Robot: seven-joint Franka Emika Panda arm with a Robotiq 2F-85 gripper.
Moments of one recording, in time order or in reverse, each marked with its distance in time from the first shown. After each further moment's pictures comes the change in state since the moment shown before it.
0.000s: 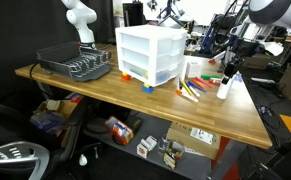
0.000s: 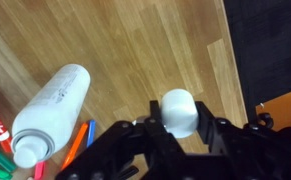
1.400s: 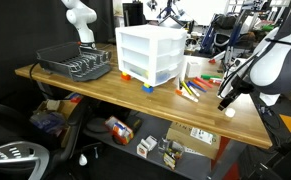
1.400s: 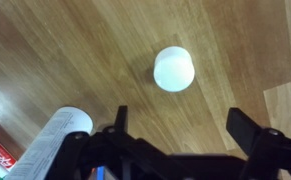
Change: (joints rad) arm 0.030 0.316 0.097 -0.200 0.016 0.766 0.119
